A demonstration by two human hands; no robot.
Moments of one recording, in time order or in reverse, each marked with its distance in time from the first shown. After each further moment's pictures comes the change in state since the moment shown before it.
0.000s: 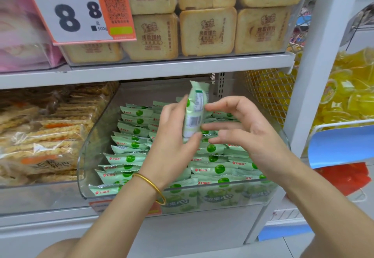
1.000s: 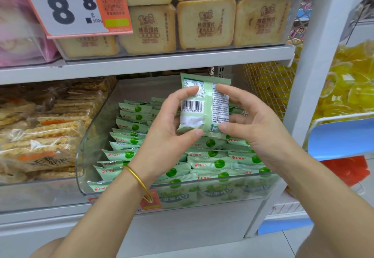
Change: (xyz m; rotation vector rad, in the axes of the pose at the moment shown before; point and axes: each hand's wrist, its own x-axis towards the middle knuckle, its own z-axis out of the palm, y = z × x) left_hand -0.003 0.006 -0.011 -0.512 -0.129 -0.046; right_hand 0.003 0.004 -0.007 0.029 0.107 0.012
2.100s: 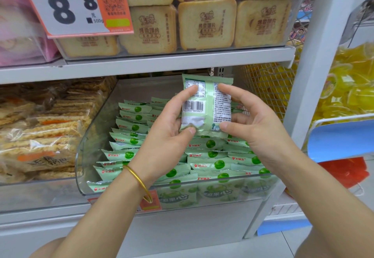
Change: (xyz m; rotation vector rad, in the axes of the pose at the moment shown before) left_hand 0.000 -0.003 0.001 0.002 0.002 -0.025; right_hand 0.000 0.001 0.002 -0.032 0.044 -0.028
